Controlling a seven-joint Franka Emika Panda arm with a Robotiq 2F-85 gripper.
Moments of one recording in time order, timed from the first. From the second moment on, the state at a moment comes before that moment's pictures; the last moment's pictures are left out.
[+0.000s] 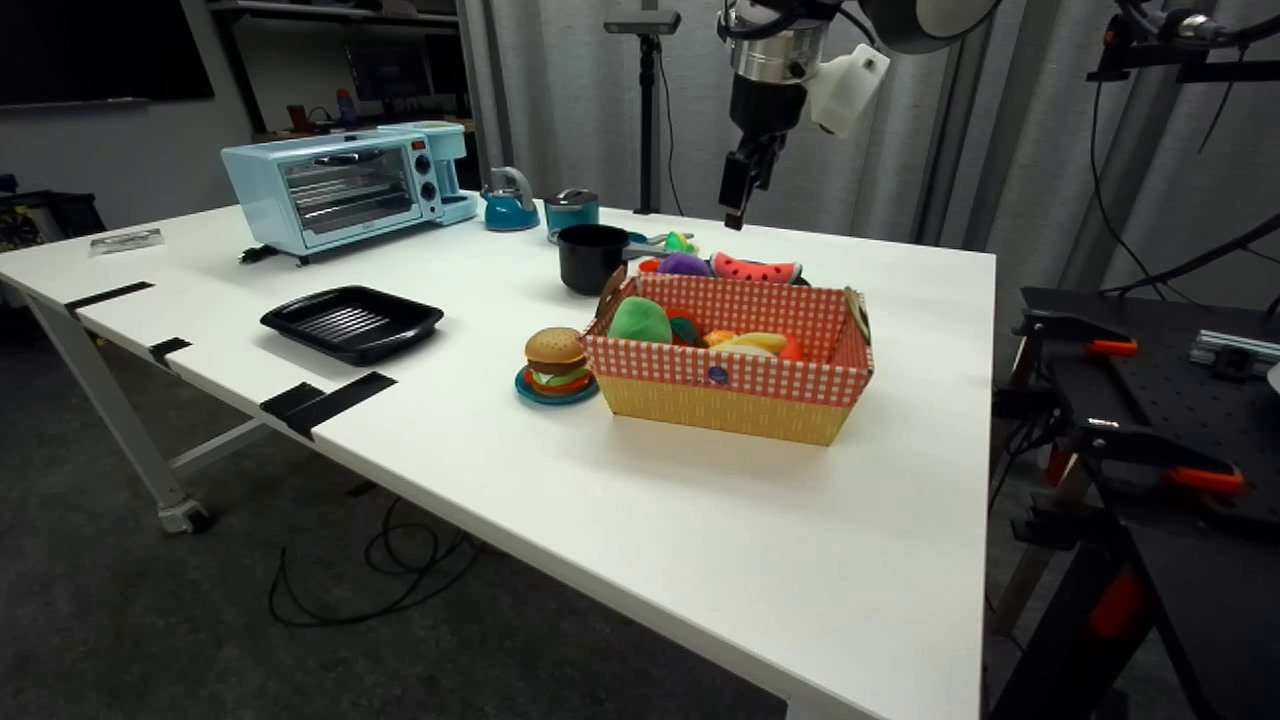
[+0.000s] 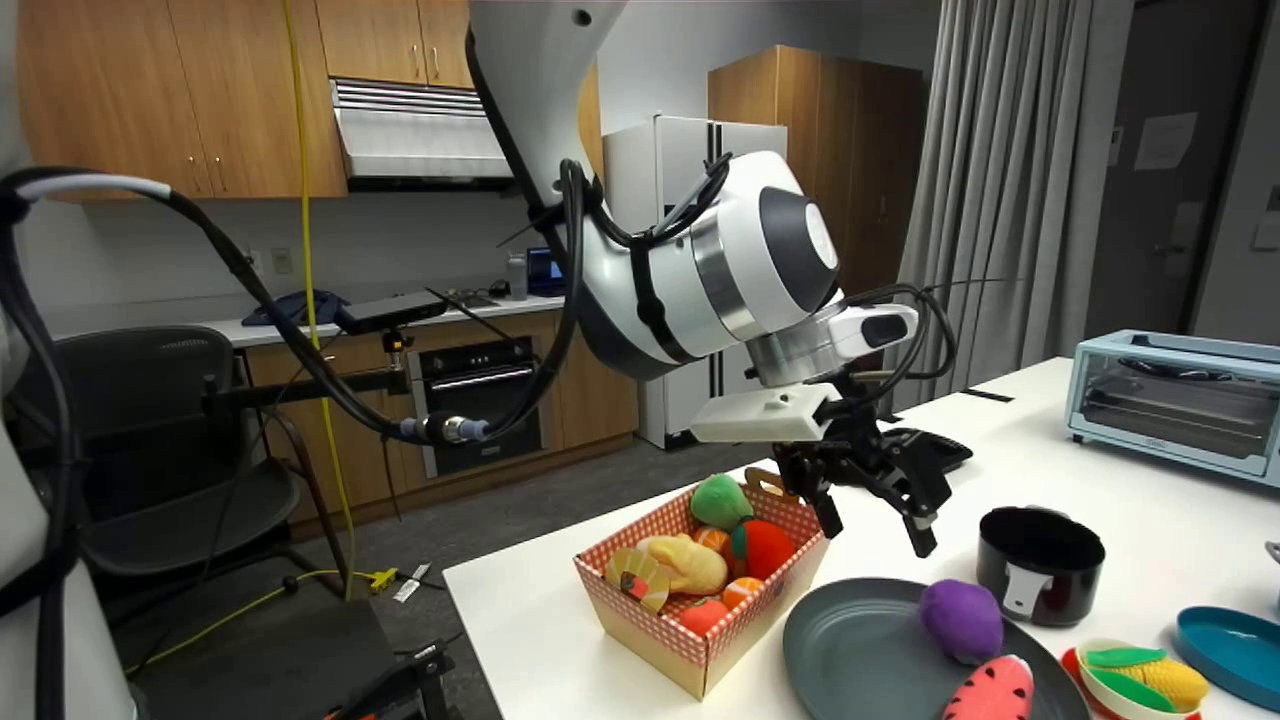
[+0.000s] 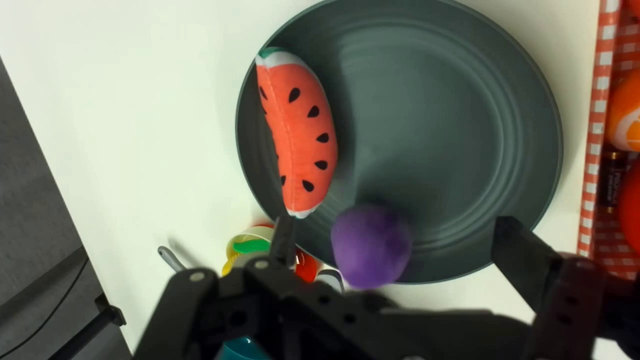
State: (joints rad) arm 0.06 0.24 -0.26 -2.36 -0.73 2.78 0.56
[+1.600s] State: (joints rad) arm 0.08 0.18 -0.03 -2.43 -0.30 2.58 0.51
